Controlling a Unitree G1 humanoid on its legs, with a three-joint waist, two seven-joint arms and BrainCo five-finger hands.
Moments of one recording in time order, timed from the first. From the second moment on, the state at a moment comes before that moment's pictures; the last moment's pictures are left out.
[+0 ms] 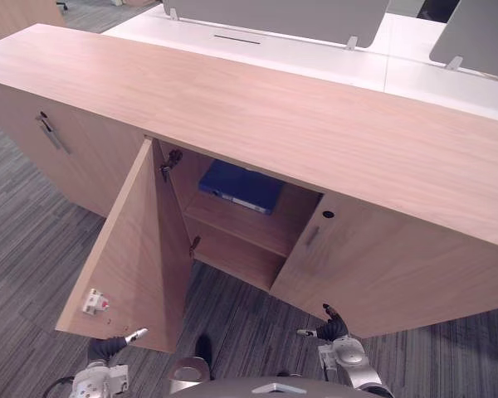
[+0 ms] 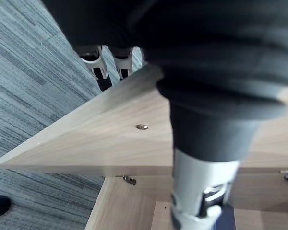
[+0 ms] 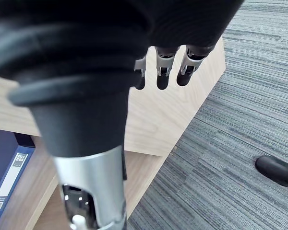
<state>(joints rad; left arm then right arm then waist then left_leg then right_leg) 0.43 0.19 0.12 0.35 -0.09 -0.12 0.07 0.04 -0.12 -0.06 0.80 -0.17 -0.03 -0.13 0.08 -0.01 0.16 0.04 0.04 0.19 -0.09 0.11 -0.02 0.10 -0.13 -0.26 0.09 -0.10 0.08</state>
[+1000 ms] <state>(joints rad) -0.06 0.17 -0.19 0.62 0.00 -0.07 0.15 0.07 -0.09 -0.03 0.85 -0.18 0.00 -0.15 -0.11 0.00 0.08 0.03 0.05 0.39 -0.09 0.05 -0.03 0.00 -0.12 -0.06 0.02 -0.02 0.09</state>
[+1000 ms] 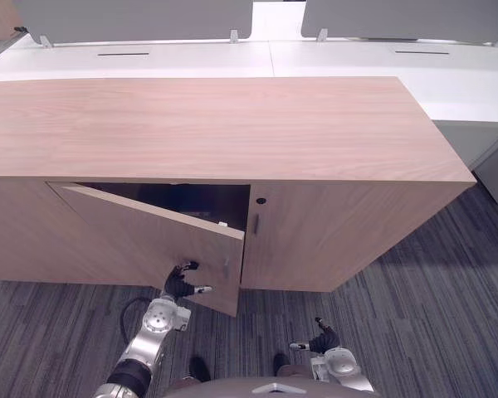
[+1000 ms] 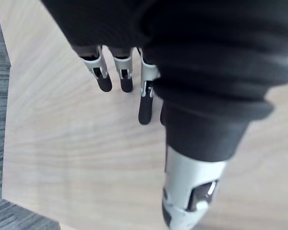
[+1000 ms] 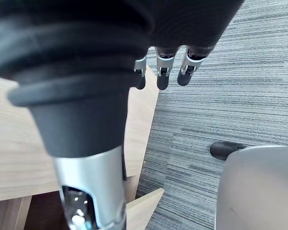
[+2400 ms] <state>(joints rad) 0.15 0.13 0.08 1.00 0.01 -0.05 0.09 0.03 -0.09 -0.06 0.97 -0.11 0.00 -0.15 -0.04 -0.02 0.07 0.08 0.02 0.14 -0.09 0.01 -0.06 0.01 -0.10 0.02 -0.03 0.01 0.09</state>
